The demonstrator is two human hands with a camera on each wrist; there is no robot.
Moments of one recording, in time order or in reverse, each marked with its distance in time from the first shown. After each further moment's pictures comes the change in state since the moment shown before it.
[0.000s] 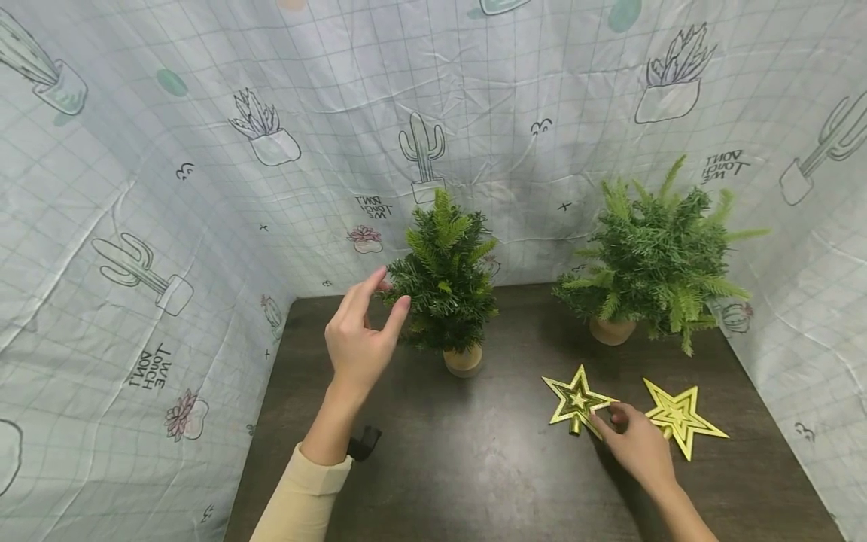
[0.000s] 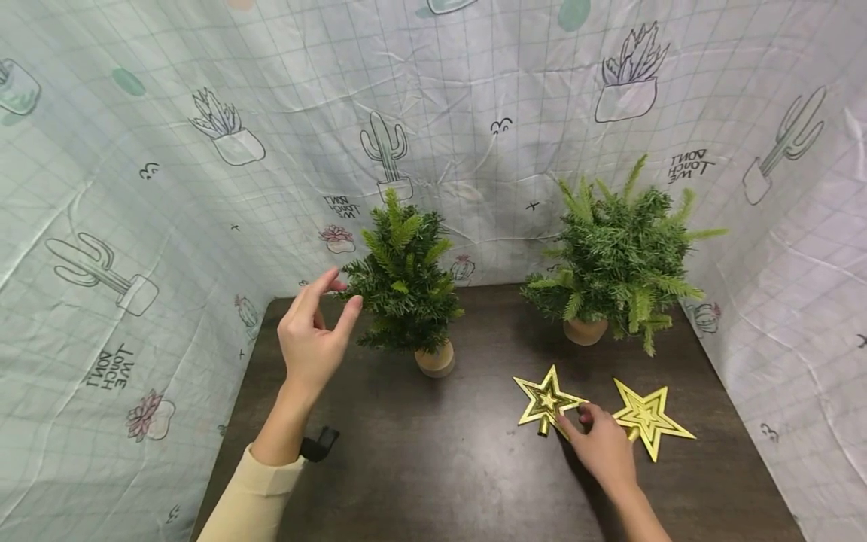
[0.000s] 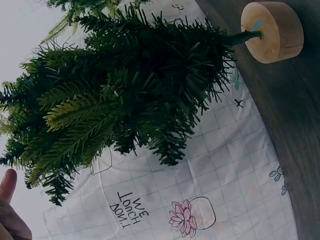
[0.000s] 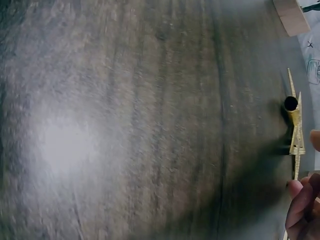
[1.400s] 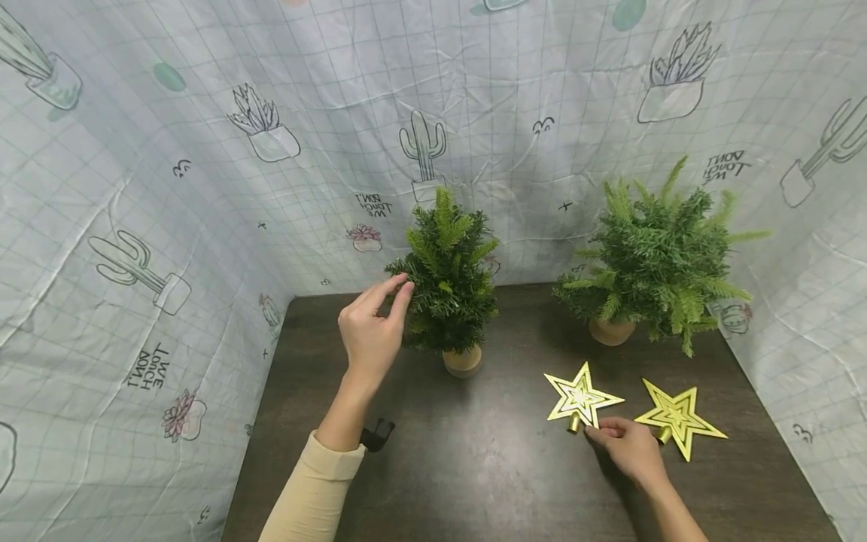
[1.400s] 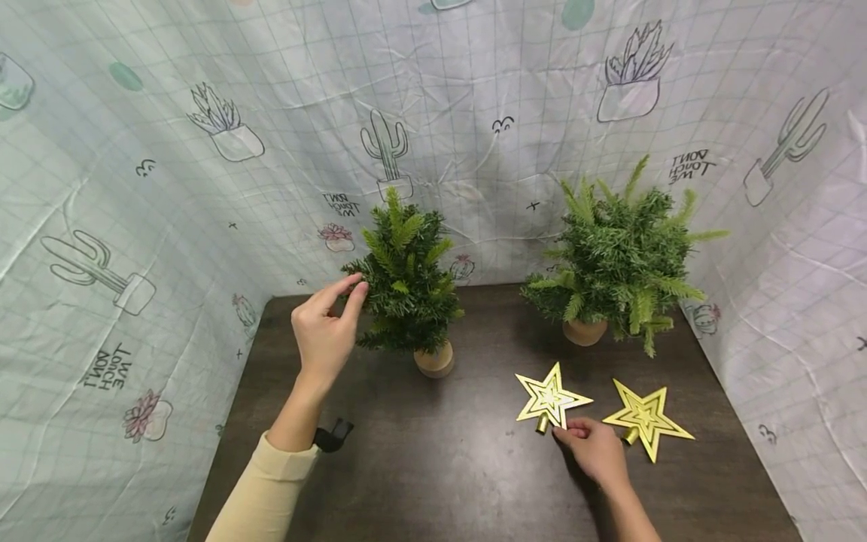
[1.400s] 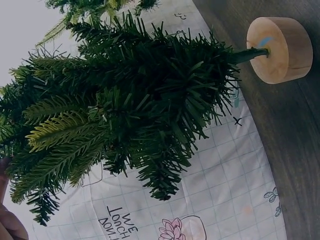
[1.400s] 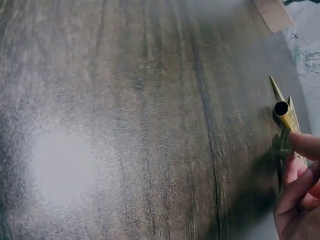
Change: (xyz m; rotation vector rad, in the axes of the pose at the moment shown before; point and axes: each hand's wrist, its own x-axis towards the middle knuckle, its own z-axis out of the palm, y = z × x) left_hand 0.004 -0.003 0.022 -0.098 0.000 -0.069; right_hand -0.005 -0.002 0.007 0.211 -0.114 0.128
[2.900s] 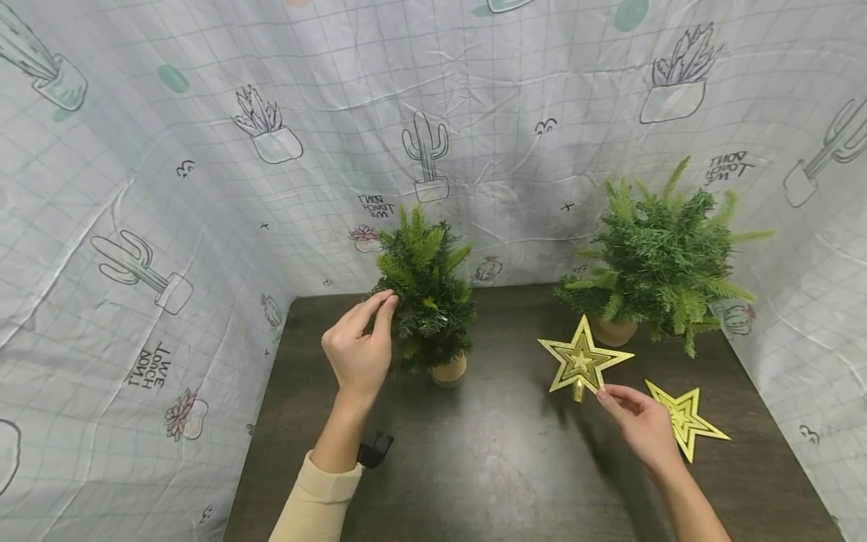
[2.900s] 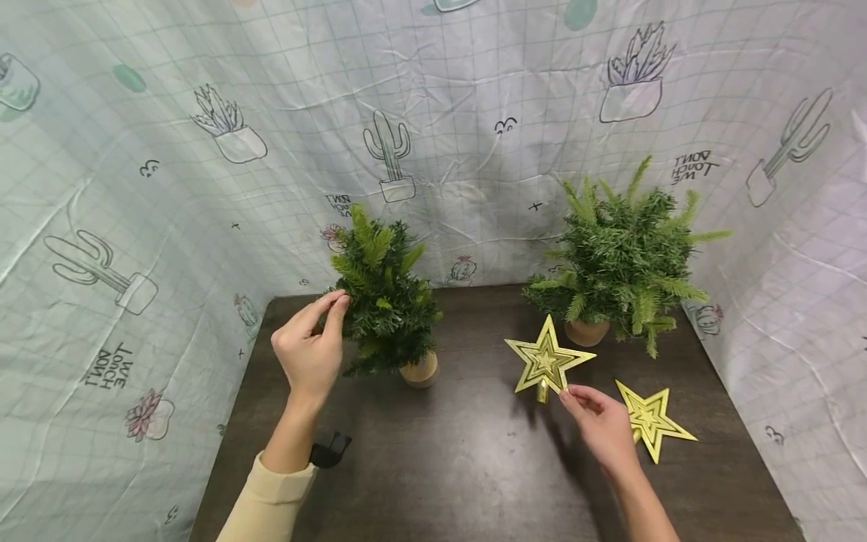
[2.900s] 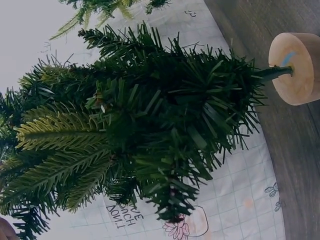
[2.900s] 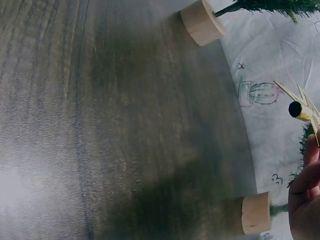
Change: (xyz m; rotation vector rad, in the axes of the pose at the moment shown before) left_hand -0.013 0.008 -0.020 -0.007 0.128 0.036; right_hand -0.011 -0.064 -0.036 0.397 0.105 -0.095
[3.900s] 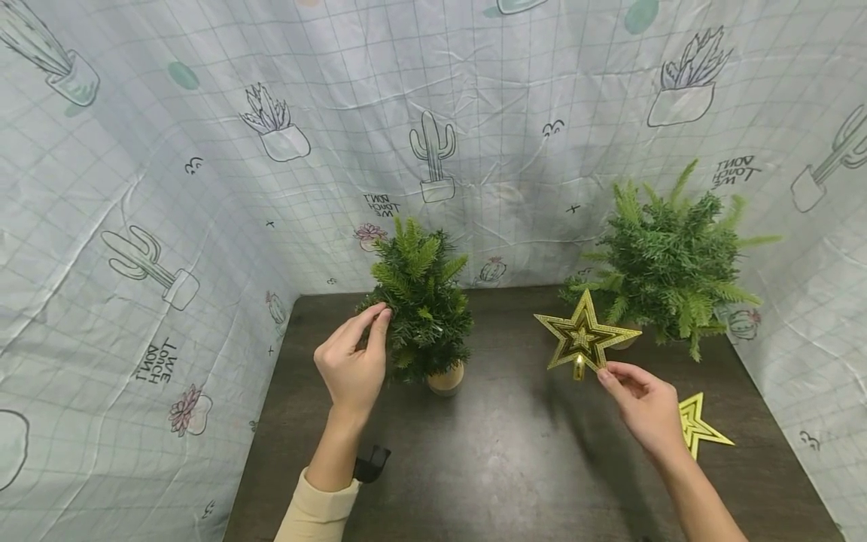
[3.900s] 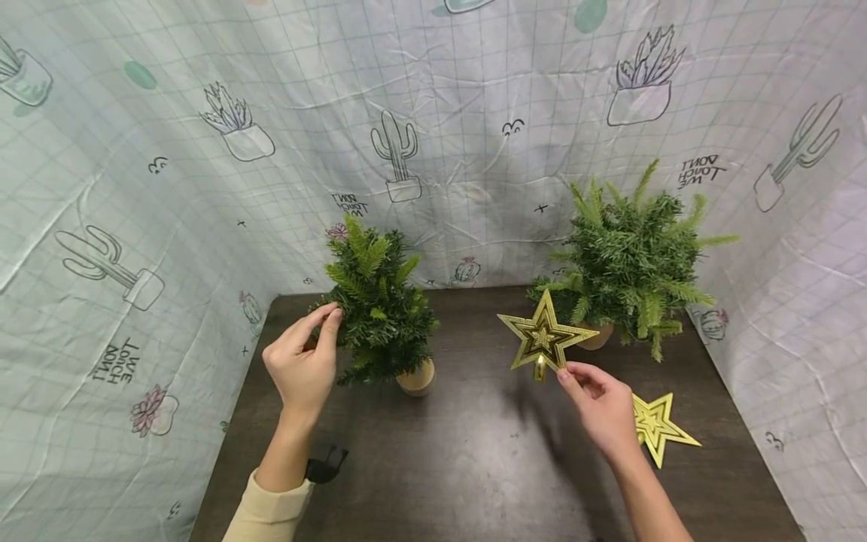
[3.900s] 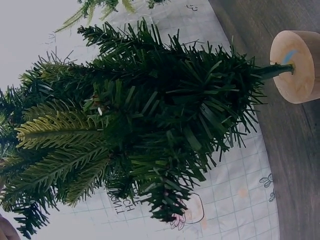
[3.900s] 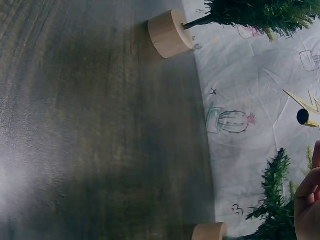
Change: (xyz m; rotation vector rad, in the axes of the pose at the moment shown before) left_hand -0.013 0.002 -0.021 0.033 0.017 -0.005; right_hand 0.005 -0.047 0.001 0.053 0.067 -0.241
